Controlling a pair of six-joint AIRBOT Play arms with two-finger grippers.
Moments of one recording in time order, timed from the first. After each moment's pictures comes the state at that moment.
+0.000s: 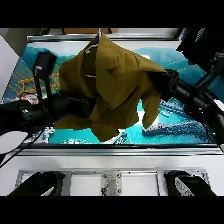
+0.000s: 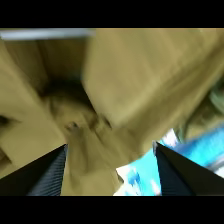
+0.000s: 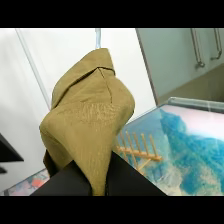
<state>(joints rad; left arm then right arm) -0.65 -0.77 1.15 1.57 -0.95 -1.90 -0.02 -0.95 0.83 0.38 1.07 0.01</state>
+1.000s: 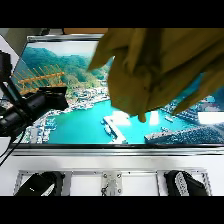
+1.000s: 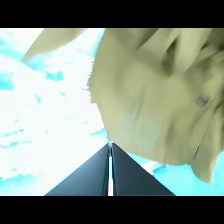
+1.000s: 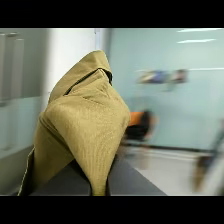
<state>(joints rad) -0.46 -0.63 0.99 1.58 -0.78 -1.90 -0.61 -0.74 1.02 0.40 0.81 -0.06</state>
